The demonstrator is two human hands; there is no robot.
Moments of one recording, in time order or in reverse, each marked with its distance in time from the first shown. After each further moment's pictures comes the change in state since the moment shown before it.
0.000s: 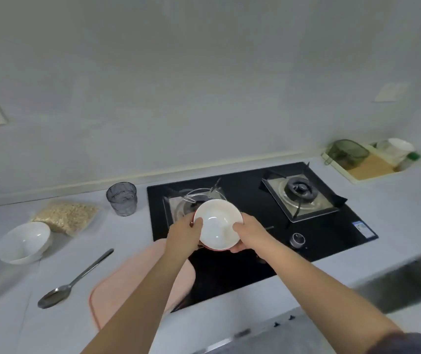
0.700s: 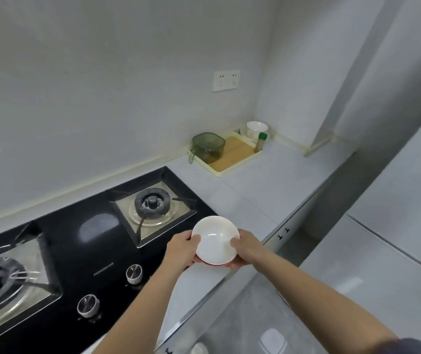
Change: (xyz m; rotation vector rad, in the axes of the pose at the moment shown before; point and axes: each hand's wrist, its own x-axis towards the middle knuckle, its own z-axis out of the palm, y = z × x) left_hand -0.015 0.236 0.390 -0.123 -0.487 -0.065; right_hand 0.000 0.230 -0.389 0.245 0.246 0.154
